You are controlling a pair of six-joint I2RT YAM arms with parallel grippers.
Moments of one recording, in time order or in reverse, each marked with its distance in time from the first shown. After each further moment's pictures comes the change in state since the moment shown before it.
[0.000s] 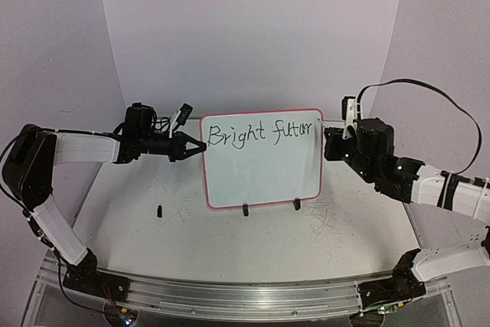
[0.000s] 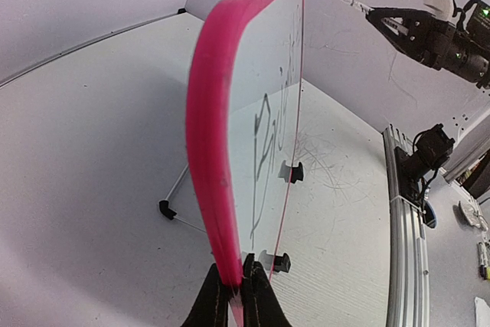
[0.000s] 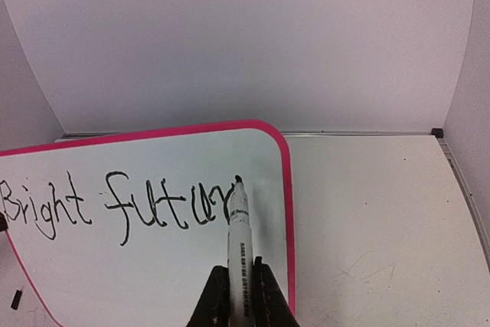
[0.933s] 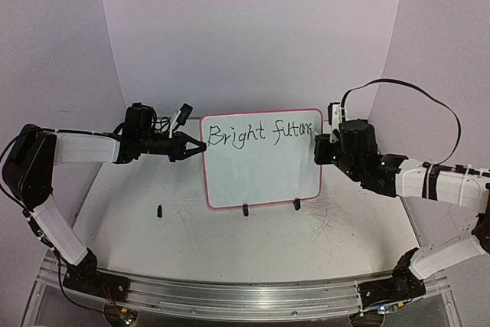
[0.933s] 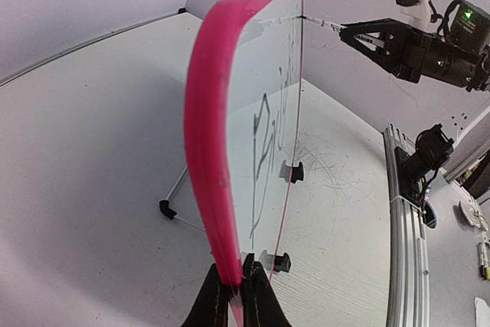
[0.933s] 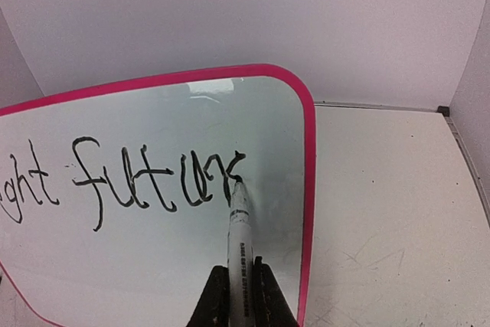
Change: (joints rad) left arm 0.000 0.000 0.000 0.000 -0.001 0.000; right arm -0.012 0.144 0.040 -0.004 -0.011 0.017
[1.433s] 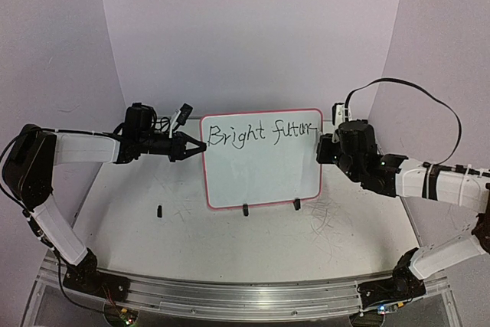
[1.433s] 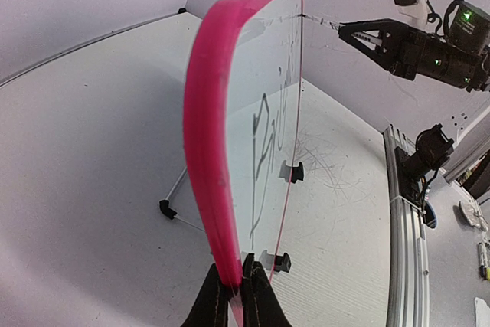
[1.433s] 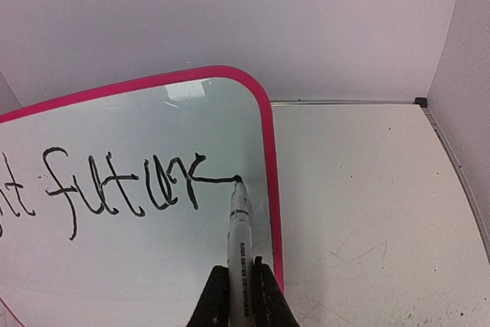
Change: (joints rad) left arm 0.000 0.000 0.000 0.000 -0.001 0.000; right arm 0.000 0.000 0.000 -0.020 0.082 0.033
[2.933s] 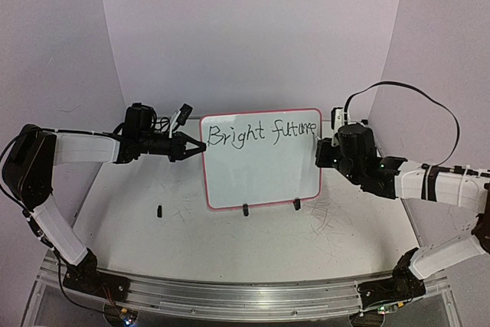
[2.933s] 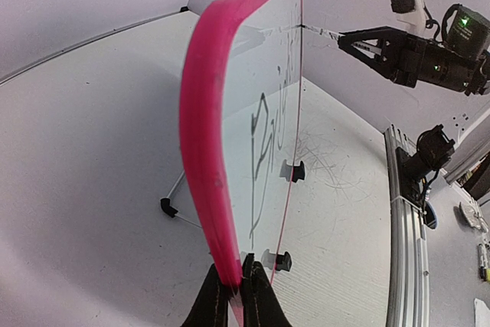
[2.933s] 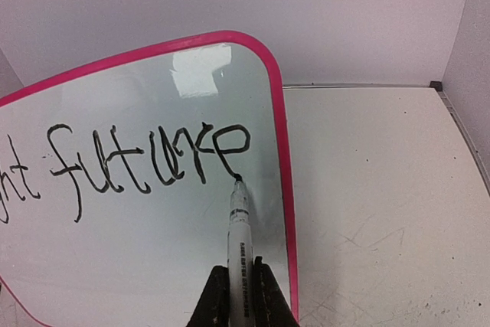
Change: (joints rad) left arm 0.000 -0.001 0.000 -0.008 -0.005 -0.001; right arm -0.006 0.002 -0.026 0.002 -0.058 0.045
